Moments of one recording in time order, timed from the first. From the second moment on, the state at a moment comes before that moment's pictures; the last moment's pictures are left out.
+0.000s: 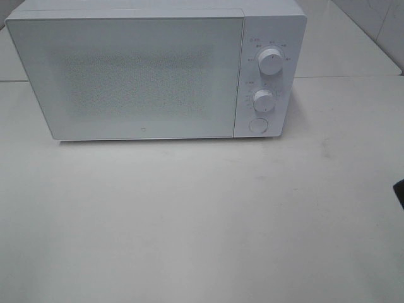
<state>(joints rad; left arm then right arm) 0.07 0.00 -0.52 -0.09 1.07 0.09 0.52 0.68 -0.73 0.05 0.97 0.03</state>
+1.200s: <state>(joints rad) 0.07 0.00 -0.52 -0.09 1.07 0.09 0.13 0.00 -0.50 0.04 1.01 0.03</state>
